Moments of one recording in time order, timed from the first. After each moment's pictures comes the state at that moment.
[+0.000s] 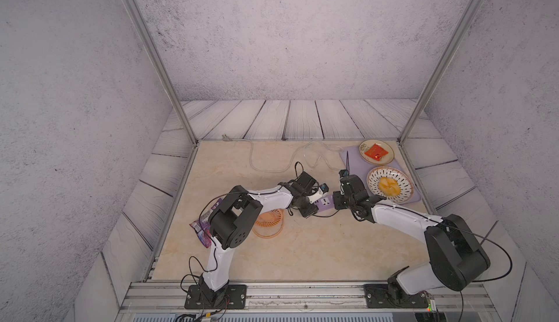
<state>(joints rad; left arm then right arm) -0.79 2.03 1.31 -0.31 0.17 0.30 0.52 1.47 0.78 -0.17 0.16 0.28</state>
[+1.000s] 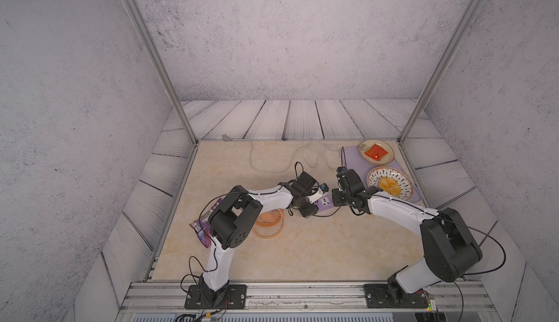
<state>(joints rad) -0.79 2.03 1.31 -0.31 0.18 0.30 0.51 1.54 0.91 -0.33 0.15 0.29</state>
